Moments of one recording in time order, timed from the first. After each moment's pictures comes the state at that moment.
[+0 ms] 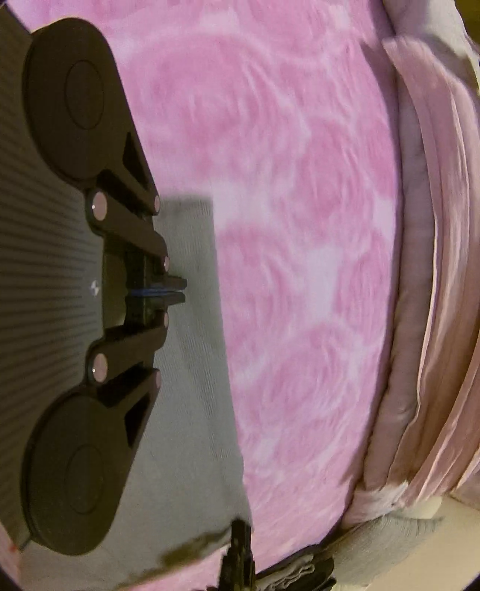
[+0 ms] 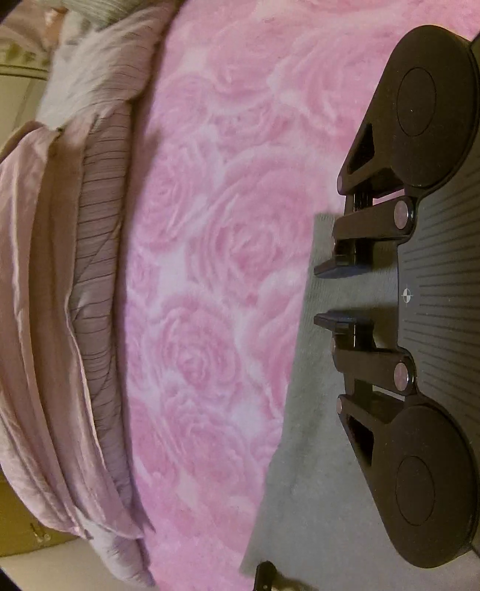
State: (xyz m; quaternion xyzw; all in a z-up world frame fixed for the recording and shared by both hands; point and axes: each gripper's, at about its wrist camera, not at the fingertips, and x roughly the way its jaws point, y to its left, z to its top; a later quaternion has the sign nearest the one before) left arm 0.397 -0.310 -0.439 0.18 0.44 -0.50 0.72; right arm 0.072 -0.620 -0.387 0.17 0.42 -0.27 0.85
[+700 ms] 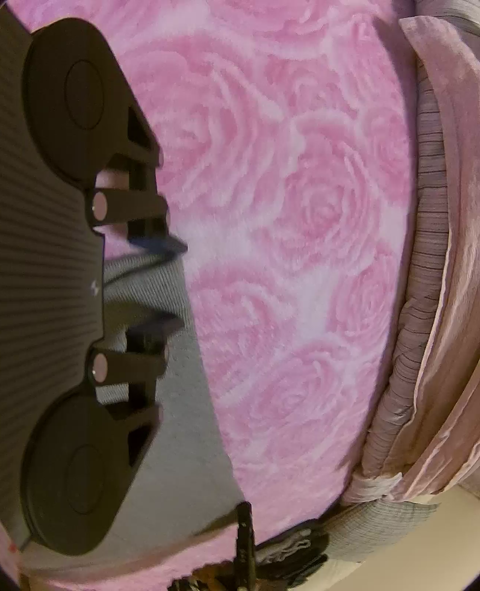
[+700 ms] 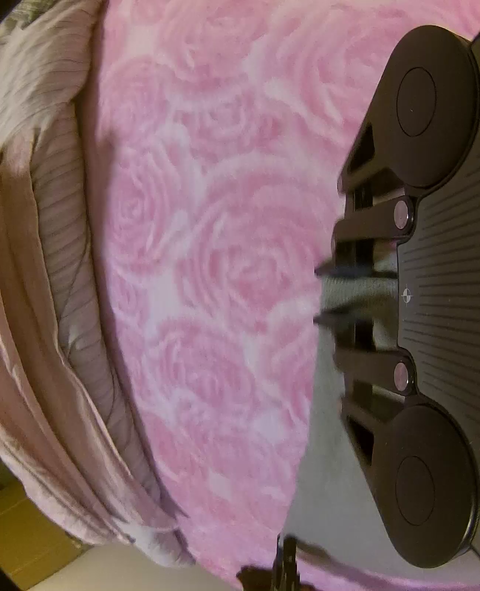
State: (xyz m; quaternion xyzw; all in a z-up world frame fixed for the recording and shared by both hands) left arm 0.460 -0.316 -0.447 0.16 0.48 -0.55 0.66; right arm 0.059 -0.676 -0.391 0.29 0.41 -0.21 0.84
